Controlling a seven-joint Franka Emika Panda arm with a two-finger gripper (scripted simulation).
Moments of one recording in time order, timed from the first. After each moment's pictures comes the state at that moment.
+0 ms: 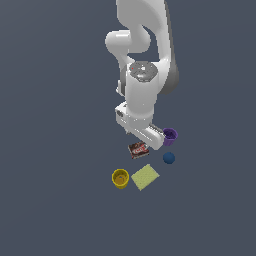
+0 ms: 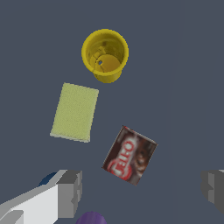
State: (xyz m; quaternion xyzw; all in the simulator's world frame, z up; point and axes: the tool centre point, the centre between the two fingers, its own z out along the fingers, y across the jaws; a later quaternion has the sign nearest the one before) arm 0.009 0.038 0.166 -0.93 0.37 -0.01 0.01
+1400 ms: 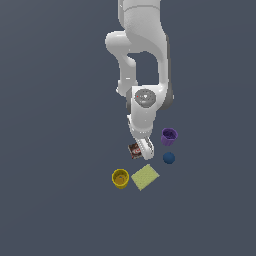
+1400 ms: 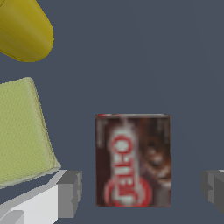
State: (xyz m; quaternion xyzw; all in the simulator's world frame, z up) arm -0.022 0.054 0.066 -0.82 0.57 0.00 0.00
